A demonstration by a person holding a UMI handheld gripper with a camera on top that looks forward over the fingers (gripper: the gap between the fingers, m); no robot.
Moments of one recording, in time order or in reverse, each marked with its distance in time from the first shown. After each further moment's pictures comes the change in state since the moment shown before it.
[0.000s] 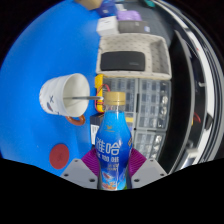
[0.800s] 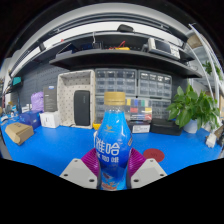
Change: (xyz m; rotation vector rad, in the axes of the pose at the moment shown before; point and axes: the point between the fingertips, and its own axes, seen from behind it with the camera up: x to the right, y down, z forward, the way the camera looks) arm -0.086 -0.096 -0.111 0.198 -0.088 1.581
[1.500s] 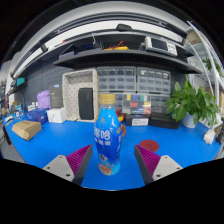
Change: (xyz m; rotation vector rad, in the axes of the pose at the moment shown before) arm 0.011 0.011 -0.055 -0.064 -0.061 0.018
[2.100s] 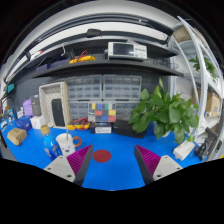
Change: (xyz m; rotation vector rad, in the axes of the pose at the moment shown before) arm 0.192 -0.076 -0.051 -0.047 0.111 0.018
